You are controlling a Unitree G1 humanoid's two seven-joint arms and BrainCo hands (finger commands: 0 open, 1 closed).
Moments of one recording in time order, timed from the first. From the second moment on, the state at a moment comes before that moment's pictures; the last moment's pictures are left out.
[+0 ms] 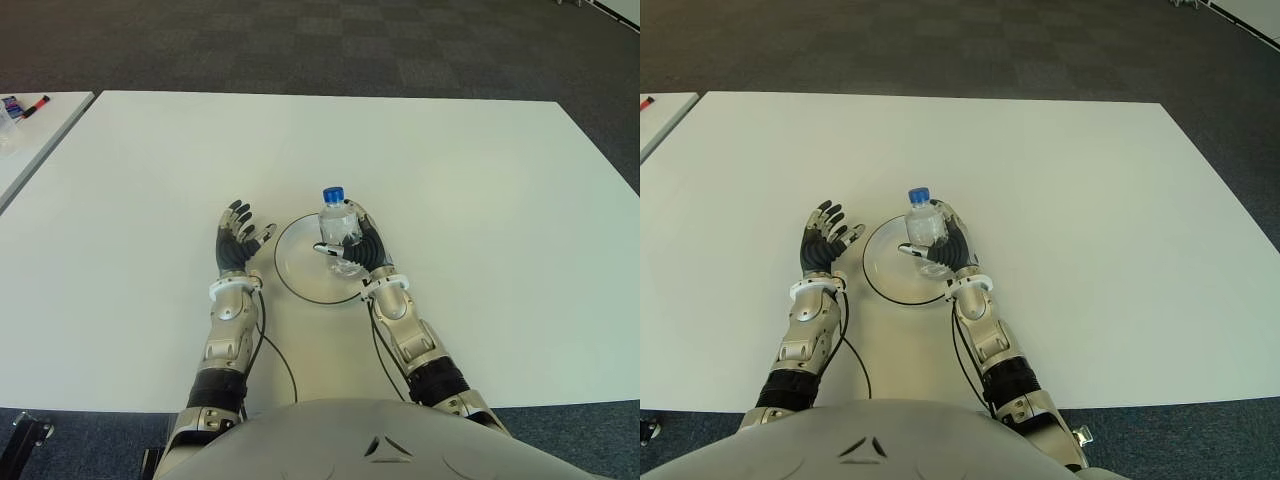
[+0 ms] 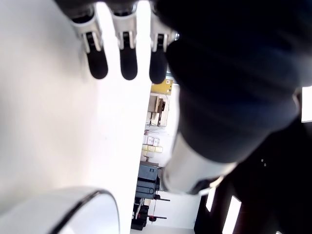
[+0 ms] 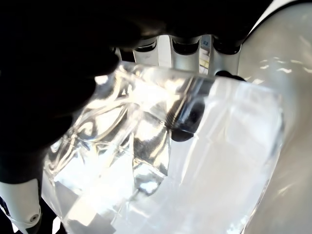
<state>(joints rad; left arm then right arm) 0.06 -0.07 0.02 0.30 -0.11 -0.22 0.23 -0.06 0.00 0.30 0.32 -0.43 -0.23 -0.23</state>
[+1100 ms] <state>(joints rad) 0.06 -0.07 0.02 0.30 -0.11 -0.22 0.23 -0.07 -0.04 0.29 0.36 -0.38 -0.32 -0.14</state>
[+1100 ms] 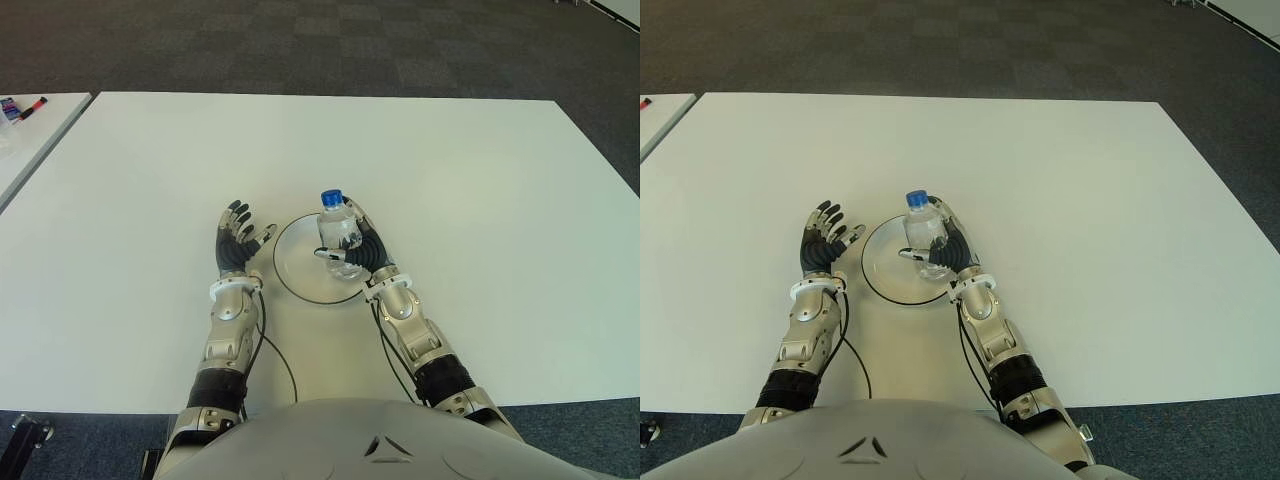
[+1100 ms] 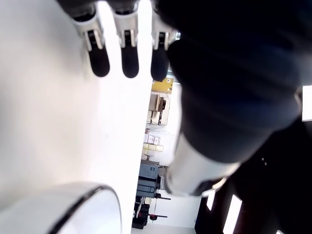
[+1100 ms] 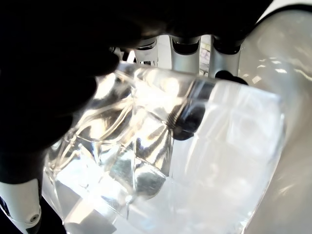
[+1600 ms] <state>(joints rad) 0.05 -0.07 0.02 0.32 -0.11 -0.22 0.23 -0.09 -0.04 0.29 0.39 -0.37 -0.36 -0.14</state>
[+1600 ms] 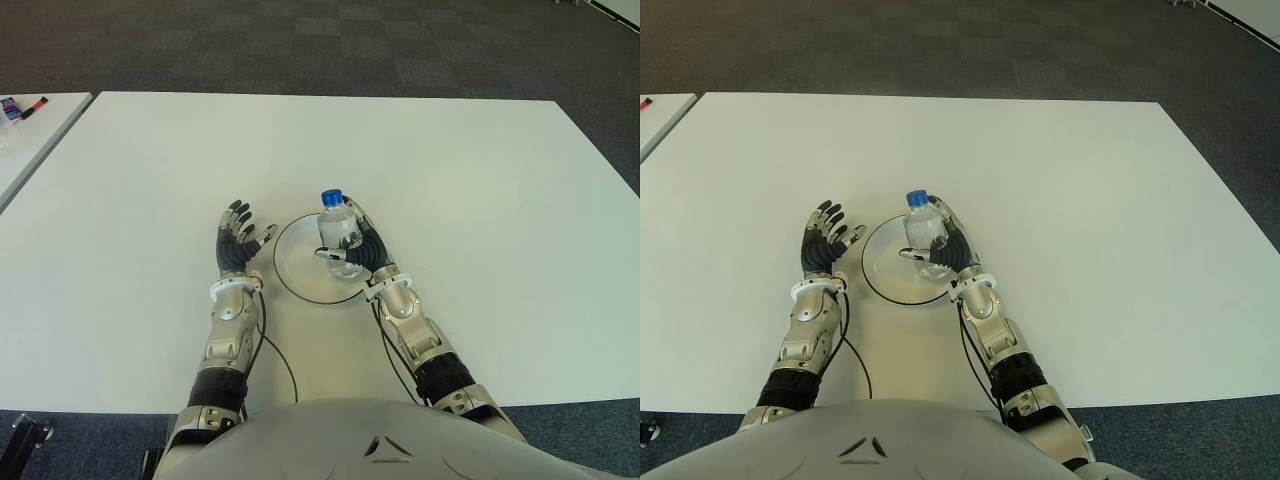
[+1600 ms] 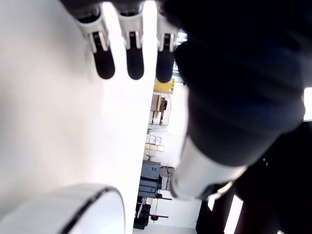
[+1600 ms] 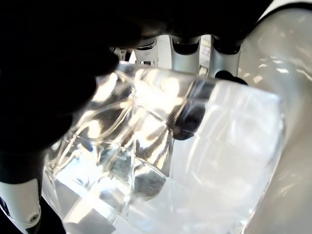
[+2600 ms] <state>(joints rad) 0.05 -0.07 0.02 0.32 -0.11 -0.24 0.23 -0.10 -0.04 0.28 0.42 -0.36 -0.40 -0.14</state>
